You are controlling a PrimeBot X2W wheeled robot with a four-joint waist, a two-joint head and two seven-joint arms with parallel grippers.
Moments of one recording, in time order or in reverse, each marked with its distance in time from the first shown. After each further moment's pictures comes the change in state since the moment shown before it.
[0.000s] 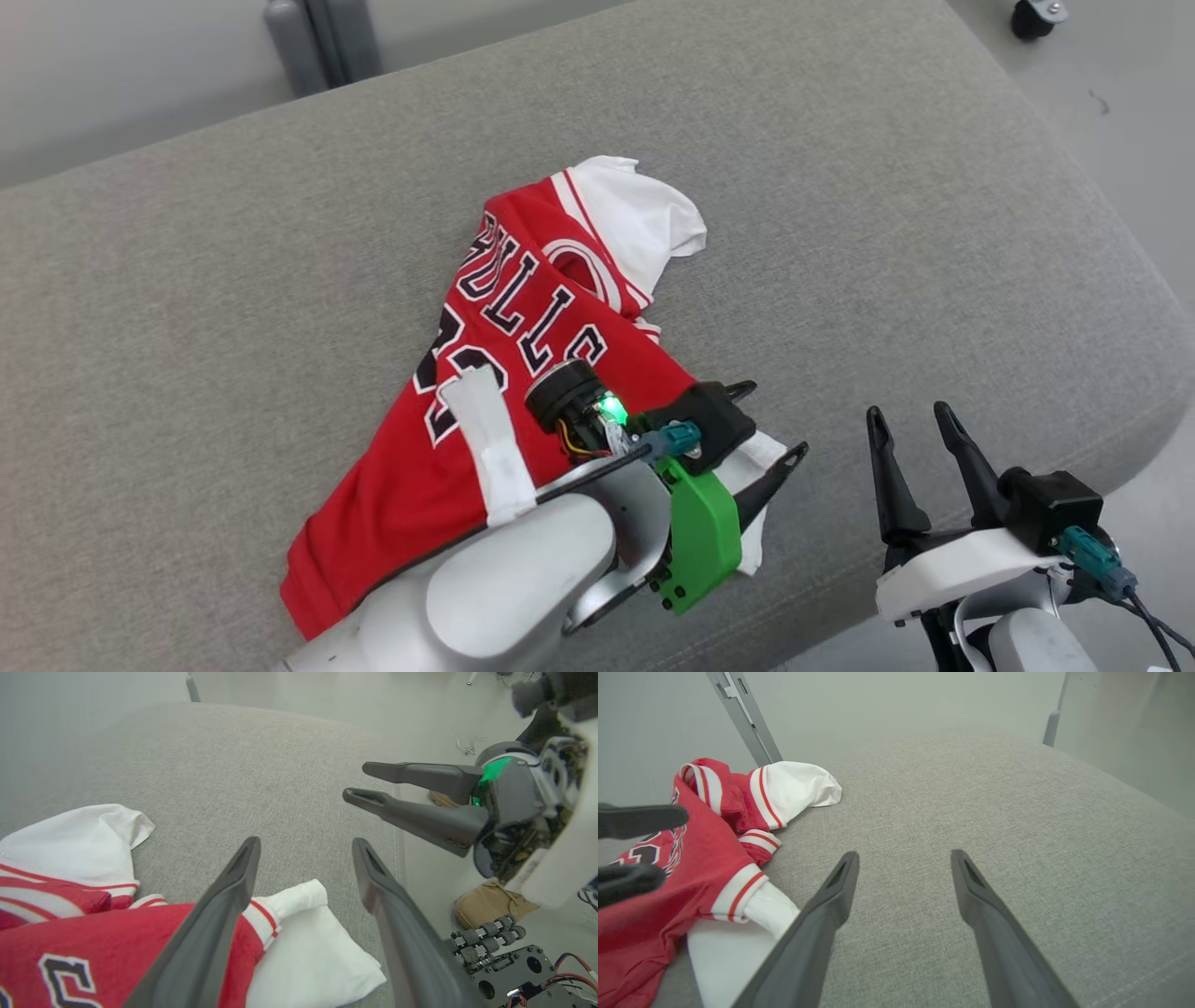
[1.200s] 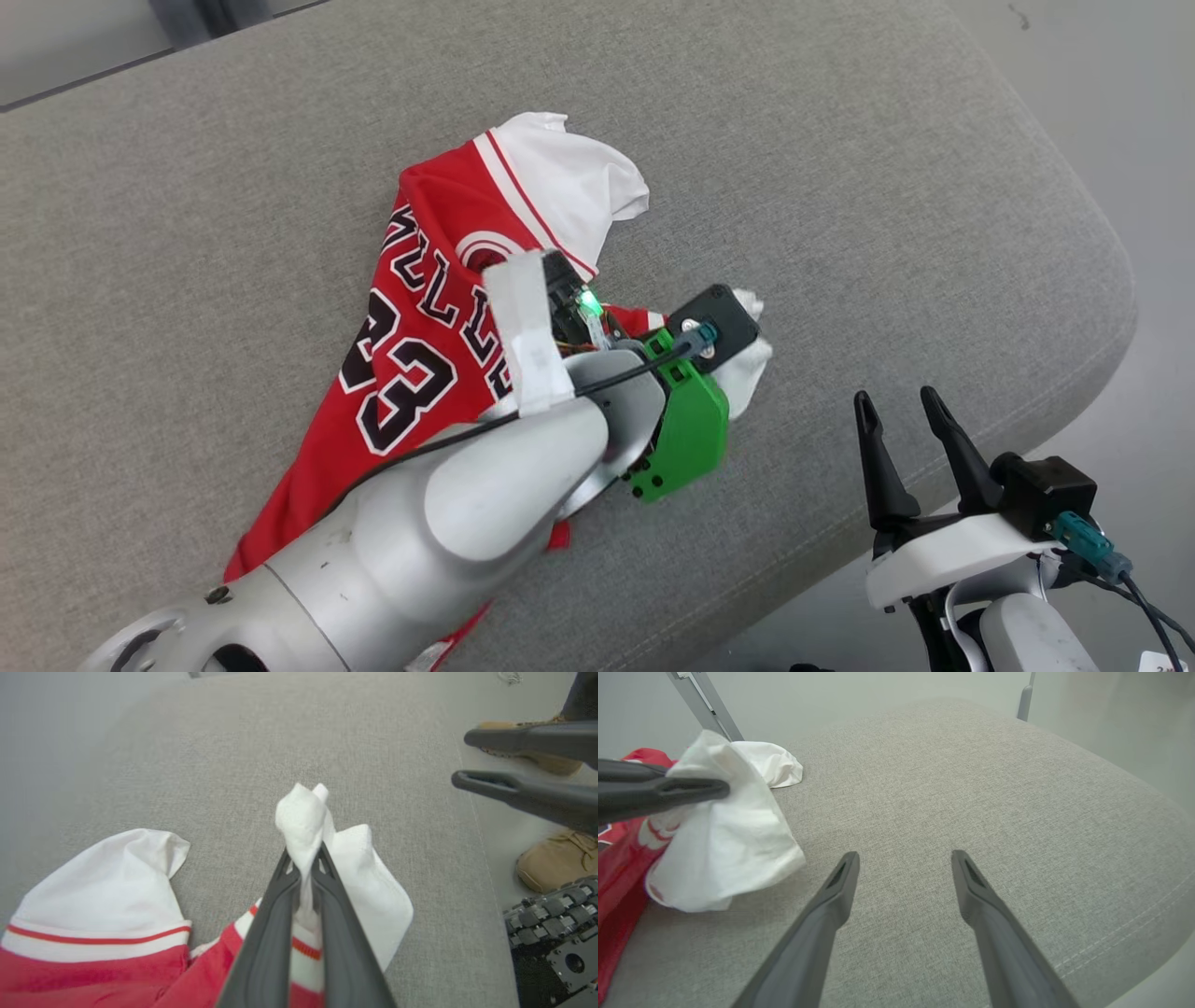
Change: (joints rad) left arm -0.204 -0.019 -0.032 0.137 0.102 -0.006 0.194; right arm -0.030 0.000 0.029 0.004 0.047 0.000 0.000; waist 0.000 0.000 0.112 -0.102
